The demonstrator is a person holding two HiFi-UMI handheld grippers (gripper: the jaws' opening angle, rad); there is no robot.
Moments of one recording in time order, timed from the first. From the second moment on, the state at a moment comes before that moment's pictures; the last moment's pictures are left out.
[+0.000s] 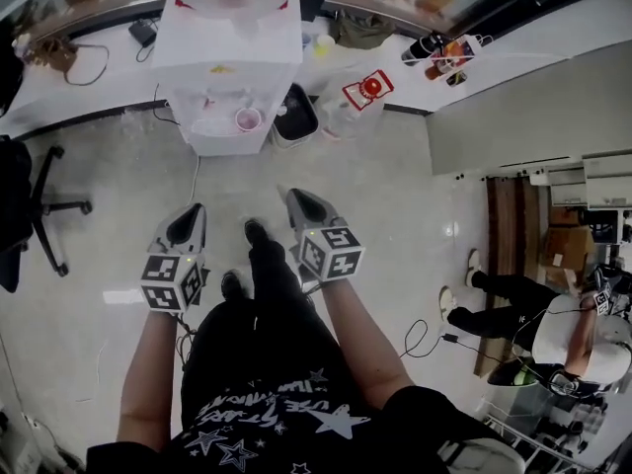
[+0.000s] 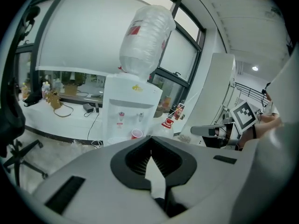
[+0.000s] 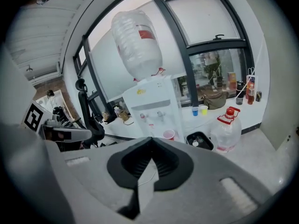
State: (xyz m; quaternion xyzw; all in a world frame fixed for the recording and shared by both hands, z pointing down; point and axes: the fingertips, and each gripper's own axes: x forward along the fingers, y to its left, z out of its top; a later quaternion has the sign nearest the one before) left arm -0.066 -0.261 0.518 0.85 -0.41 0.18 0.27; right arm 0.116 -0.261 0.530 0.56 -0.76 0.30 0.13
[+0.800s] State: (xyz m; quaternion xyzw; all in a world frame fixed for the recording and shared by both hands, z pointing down) left arm -0.023 -0.393 0.613 0.83 -0.45 0.18 0.29; right arm 0.117 -0.418 0.624 0.50 -0.80 0.30 0.17
